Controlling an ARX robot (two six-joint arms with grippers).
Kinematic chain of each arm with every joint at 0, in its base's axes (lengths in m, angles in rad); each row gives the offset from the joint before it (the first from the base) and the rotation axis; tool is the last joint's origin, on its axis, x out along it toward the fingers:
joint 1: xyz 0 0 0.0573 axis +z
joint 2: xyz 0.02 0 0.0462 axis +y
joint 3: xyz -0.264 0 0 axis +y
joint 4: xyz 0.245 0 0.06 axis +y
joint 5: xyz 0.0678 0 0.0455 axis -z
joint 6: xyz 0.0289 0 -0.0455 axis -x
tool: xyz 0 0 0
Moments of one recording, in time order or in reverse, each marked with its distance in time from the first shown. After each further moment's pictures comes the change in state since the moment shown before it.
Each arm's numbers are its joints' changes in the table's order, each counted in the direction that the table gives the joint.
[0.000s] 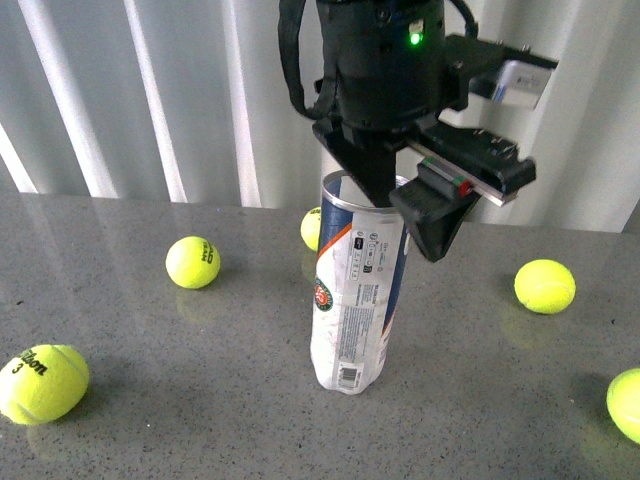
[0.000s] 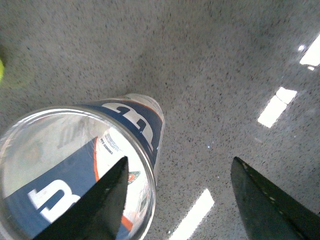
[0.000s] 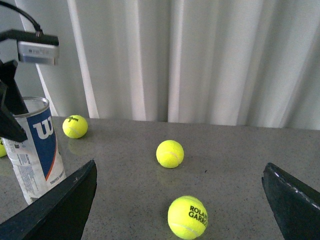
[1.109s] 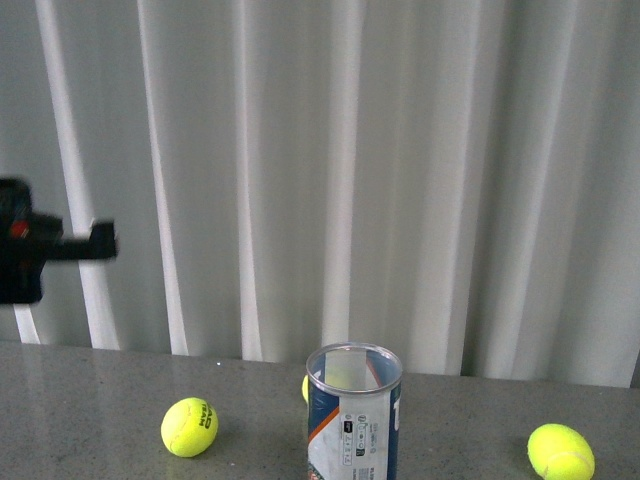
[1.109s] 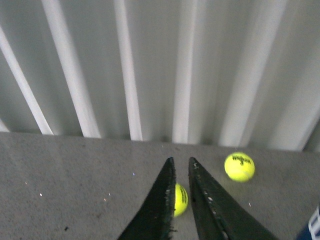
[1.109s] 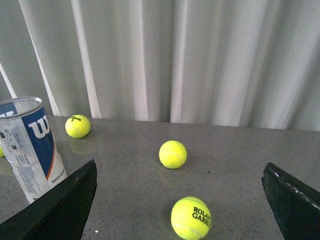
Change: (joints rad) left arm 0.296 -0.941 1.543 -1.787 -0.411 0.534; right arm 0.000 0.000 0.000 0.000 0.000 0.000
